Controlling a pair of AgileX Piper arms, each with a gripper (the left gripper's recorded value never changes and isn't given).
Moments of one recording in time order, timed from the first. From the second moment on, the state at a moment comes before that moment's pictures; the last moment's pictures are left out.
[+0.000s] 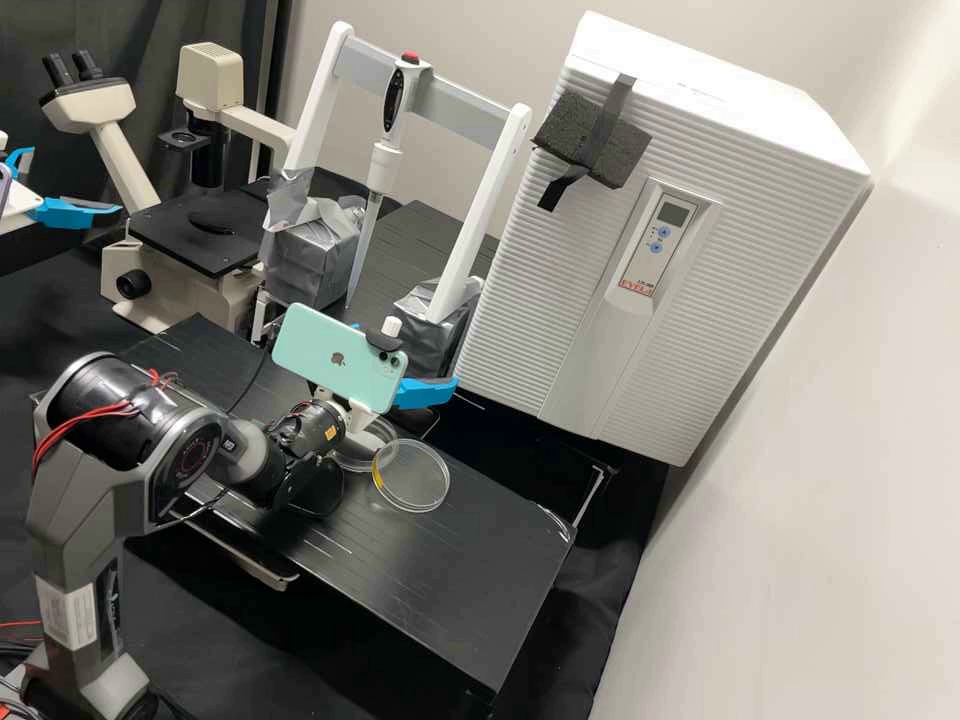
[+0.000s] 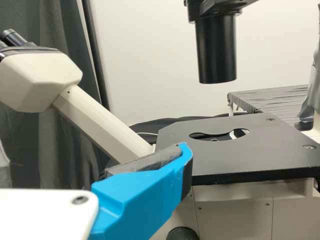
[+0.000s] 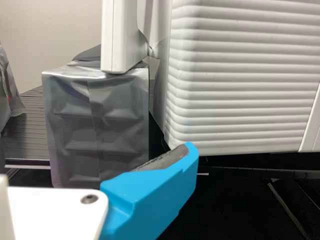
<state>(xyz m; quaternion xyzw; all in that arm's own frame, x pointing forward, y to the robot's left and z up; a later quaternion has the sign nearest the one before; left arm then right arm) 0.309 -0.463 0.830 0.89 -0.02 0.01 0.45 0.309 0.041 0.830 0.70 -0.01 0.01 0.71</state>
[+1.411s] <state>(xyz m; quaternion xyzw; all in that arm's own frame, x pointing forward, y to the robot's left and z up) 0.255 -0.596 0.778 0.85 -0.19 -0.21 0.44 0.309 0.041 0.830 0.70 -0.01 0.01 0.71</state>
